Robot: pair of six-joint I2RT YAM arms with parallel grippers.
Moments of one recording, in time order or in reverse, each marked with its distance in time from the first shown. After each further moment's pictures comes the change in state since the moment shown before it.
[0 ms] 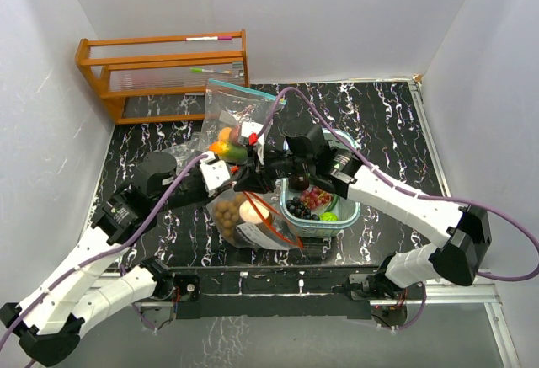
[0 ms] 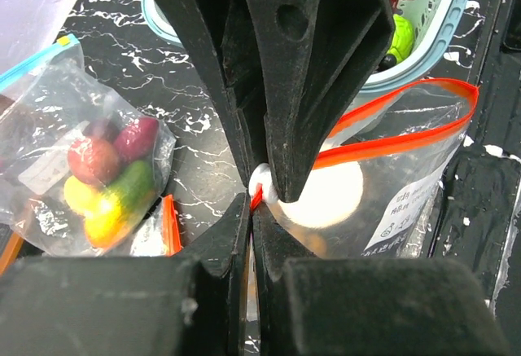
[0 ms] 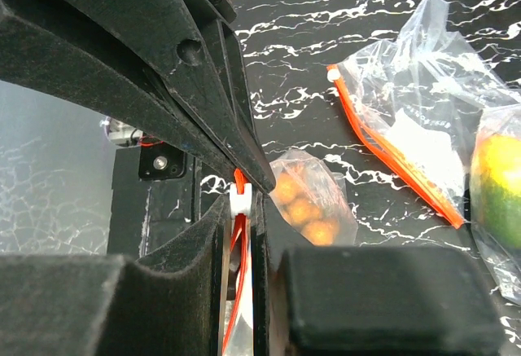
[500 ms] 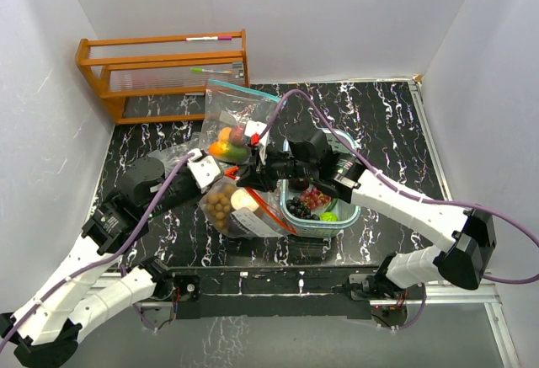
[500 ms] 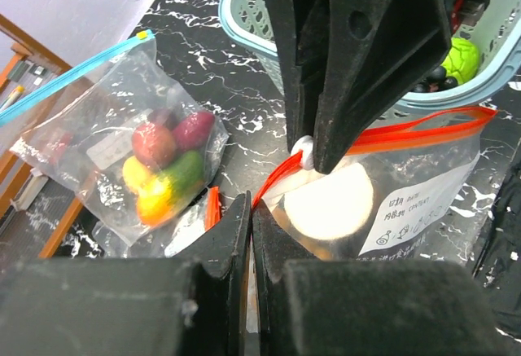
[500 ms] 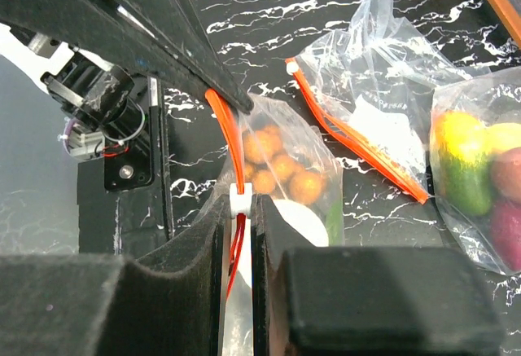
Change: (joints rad) left arm -0.001 -0.070 0.000 0.036 -0.166 -0.026; right arm 0.013 -0.042 -0.037 0.017 0.161 0.009
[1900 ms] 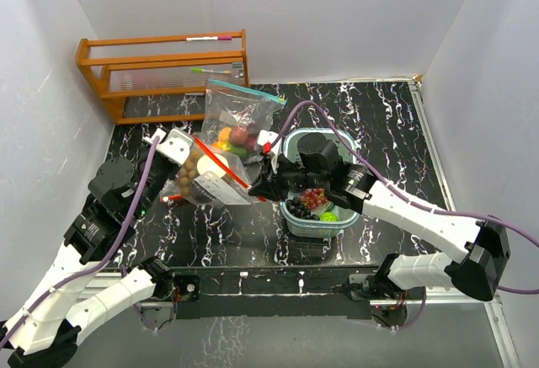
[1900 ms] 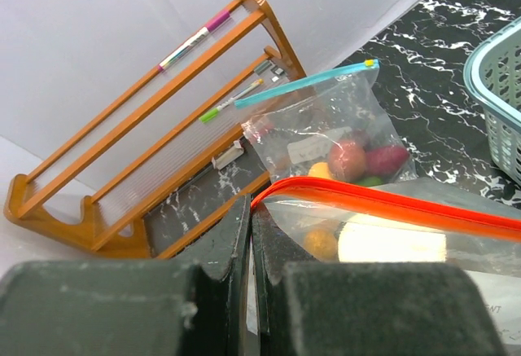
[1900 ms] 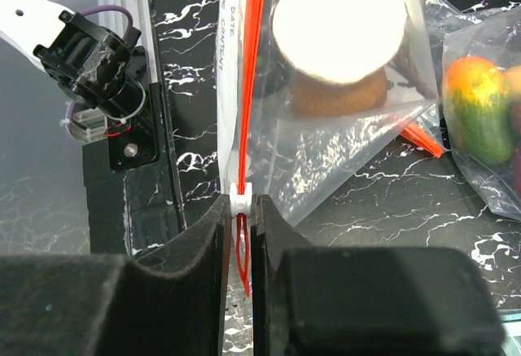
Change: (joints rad) left arm -0.001 -0.030 0.106 0.140 -0.513 0.092; right arm -0.002 -0.103 -0.142 0.005 0.037 0.048
